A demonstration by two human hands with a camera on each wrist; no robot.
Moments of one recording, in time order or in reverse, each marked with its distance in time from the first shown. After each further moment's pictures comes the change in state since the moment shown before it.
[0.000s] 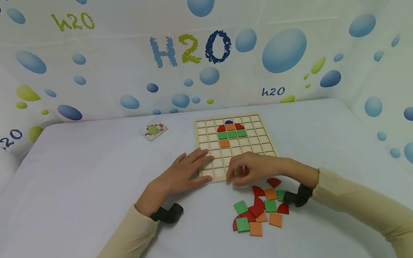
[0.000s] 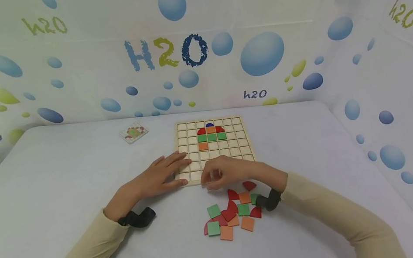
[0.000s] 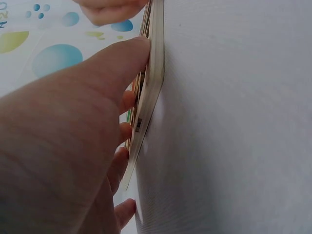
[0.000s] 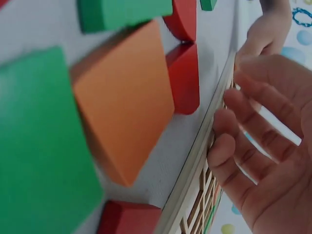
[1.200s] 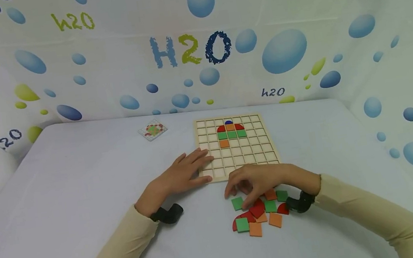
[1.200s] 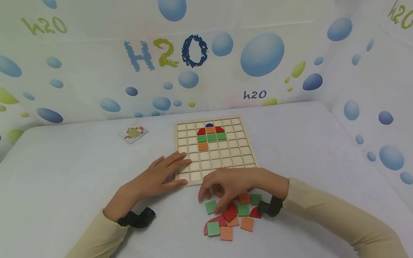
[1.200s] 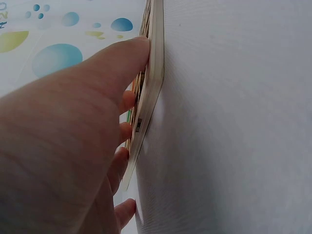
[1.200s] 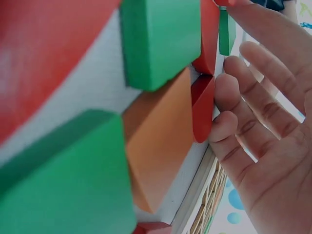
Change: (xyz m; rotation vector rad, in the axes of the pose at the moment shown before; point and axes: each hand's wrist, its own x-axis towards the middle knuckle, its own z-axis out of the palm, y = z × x) left_hand 0.002 -0.004 0.002 0.009 0.005 0.002; right_hand -0.005 -0.003 0.013 0.003 -0.177 -0.121
